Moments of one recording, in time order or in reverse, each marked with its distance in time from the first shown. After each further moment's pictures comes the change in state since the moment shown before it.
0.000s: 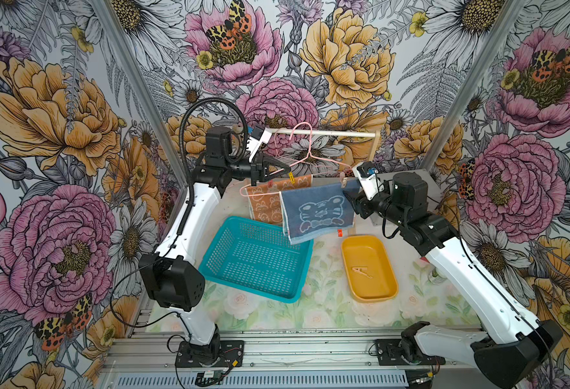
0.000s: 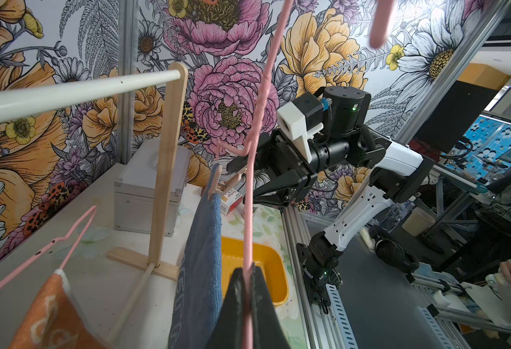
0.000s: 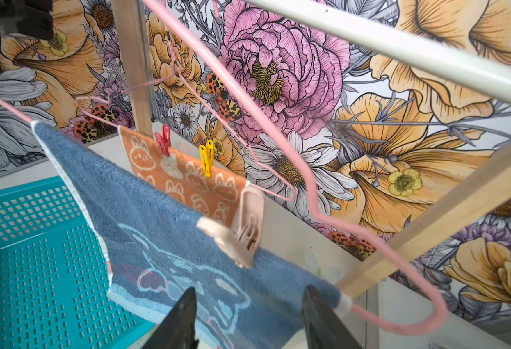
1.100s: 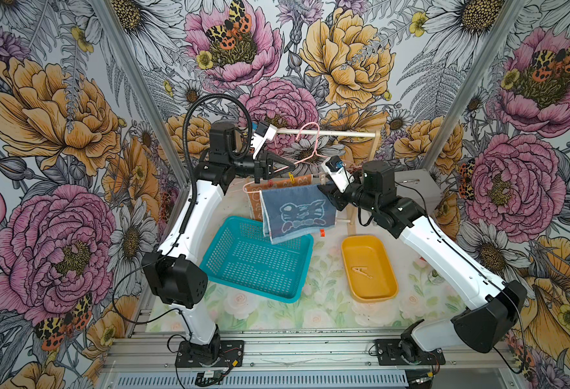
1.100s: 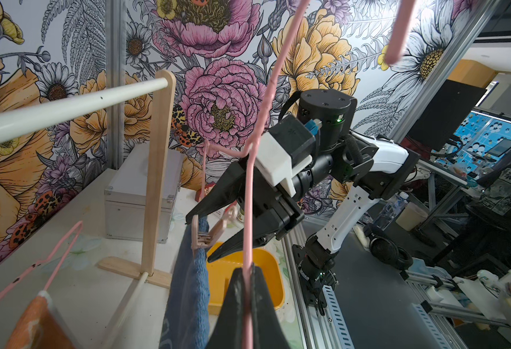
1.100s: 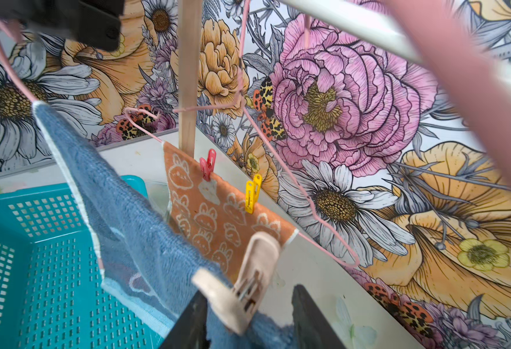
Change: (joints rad) left arm -0.033 0.040 0.085 -0.026 -0.001 -0.011; right arm 0.132 0.219 0.153 0.052 -0.053 -0.014
